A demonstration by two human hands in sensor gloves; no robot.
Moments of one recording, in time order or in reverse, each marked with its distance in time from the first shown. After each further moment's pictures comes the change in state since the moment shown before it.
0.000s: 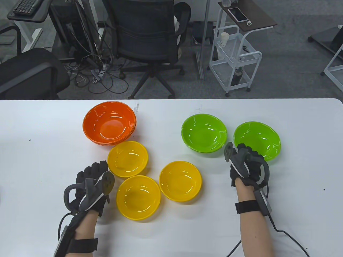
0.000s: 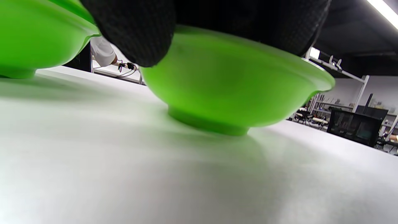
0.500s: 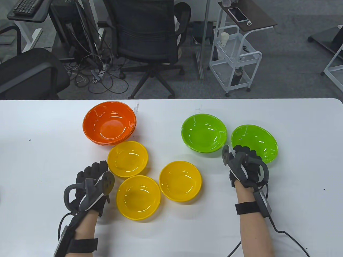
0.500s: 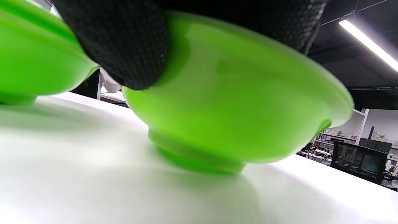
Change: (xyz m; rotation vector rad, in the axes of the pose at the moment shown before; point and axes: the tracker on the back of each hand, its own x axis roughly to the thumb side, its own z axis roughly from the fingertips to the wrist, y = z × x) left_hand 0.000 0.000 0.000 0.002 0.000 0.003; right_hand 0.002 -0.012 0.008 -0.148 -0.026 0.009
